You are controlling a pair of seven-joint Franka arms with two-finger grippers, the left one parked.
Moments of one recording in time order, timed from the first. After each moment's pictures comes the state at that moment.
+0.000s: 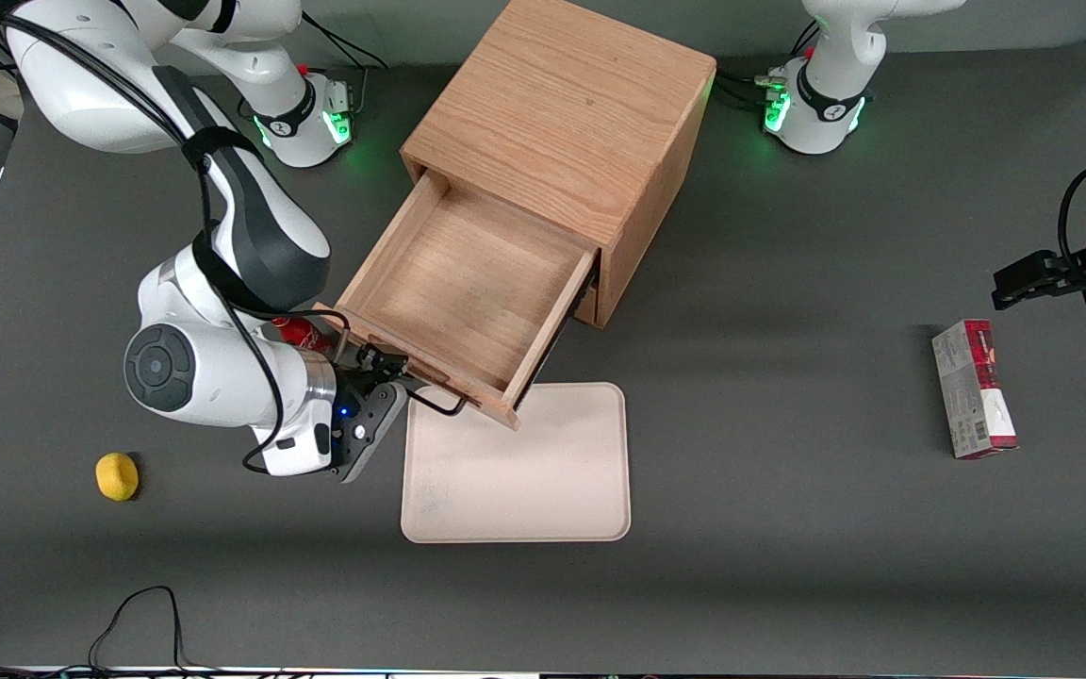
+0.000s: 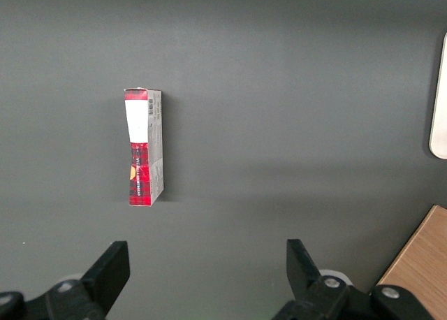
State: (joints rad) arm 0.02 0.64 0.47 -1.25 0.01 1.80 -0.52
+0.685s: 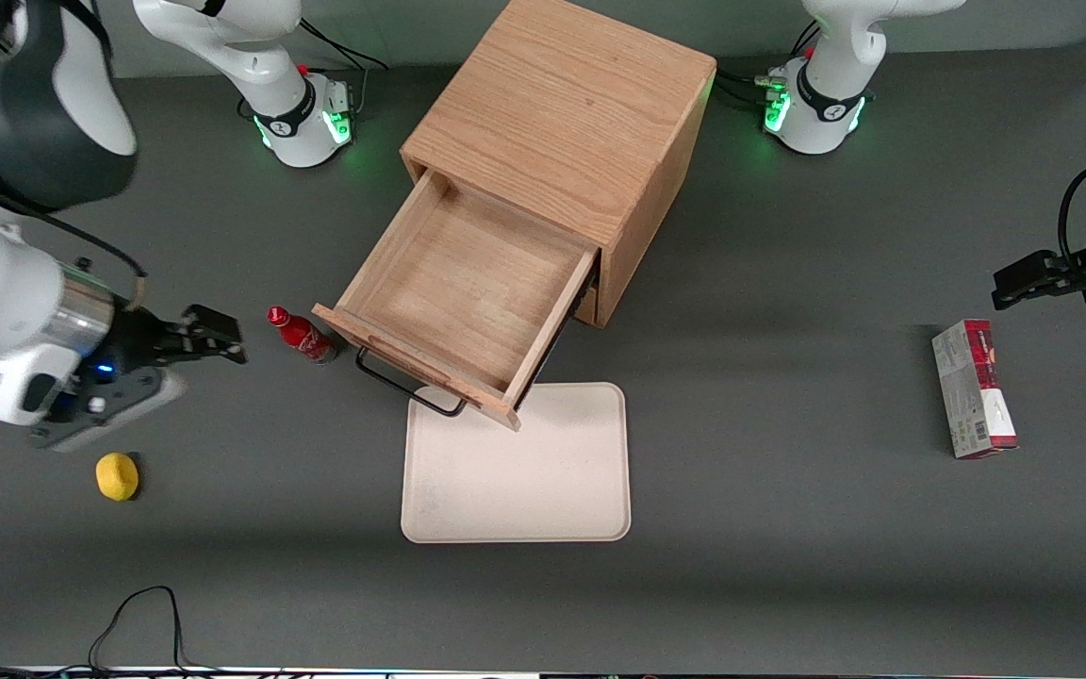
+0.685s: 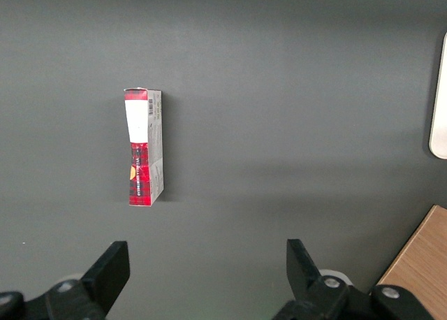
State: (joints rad) arm 0.01 0.35 0.19 -1.21 0.01 1.53 -0.12
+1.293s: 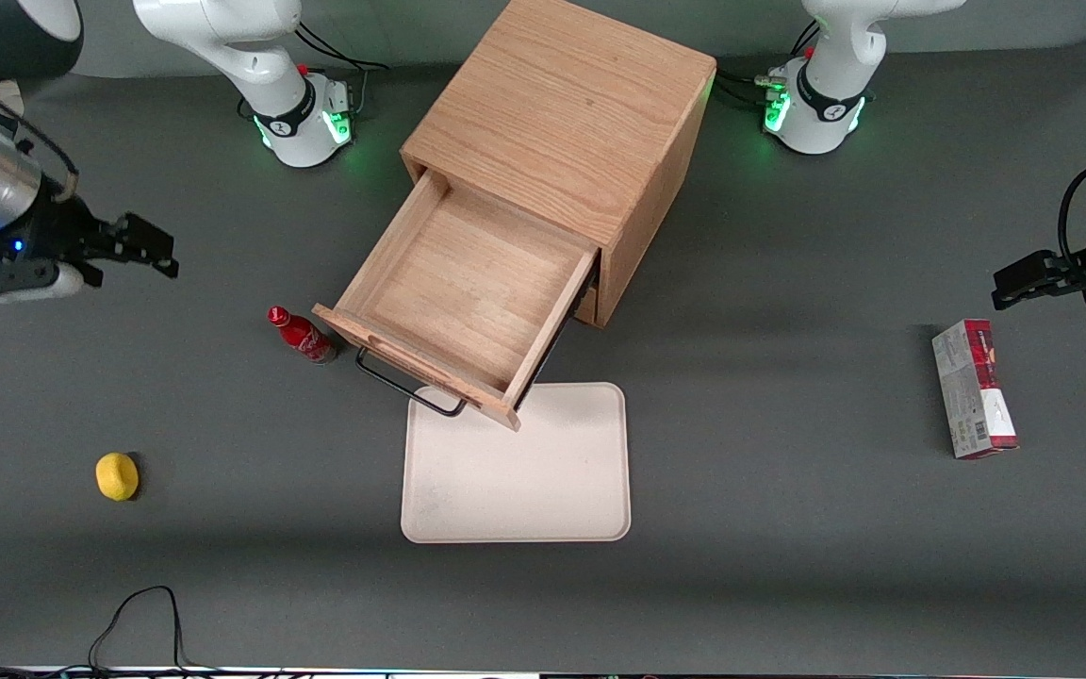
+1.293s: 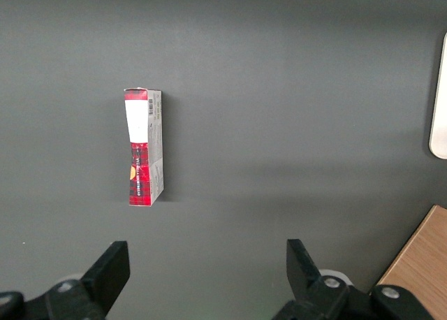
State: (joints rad) arm 0.01 -0.13 0.07 -1.79 0.03 1.65 0.02
